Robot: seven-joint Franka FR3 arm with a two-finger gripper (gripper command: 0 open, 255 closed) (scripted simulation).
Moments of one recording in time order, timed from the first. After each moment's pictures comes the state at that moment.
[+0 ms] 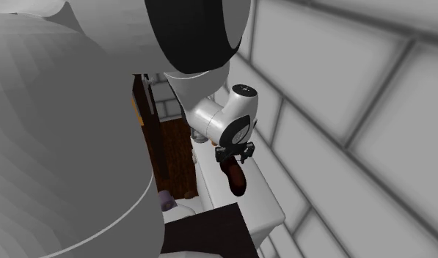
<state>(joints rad) -0.20 0.27 -0.40 -2.48 0.45 2.76 -0.92</state>
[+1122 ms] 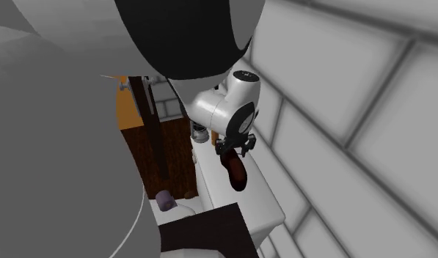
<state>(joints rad) -0.15 0.14 -0.48 -2.50 0.29 2.67 -0.80</state>
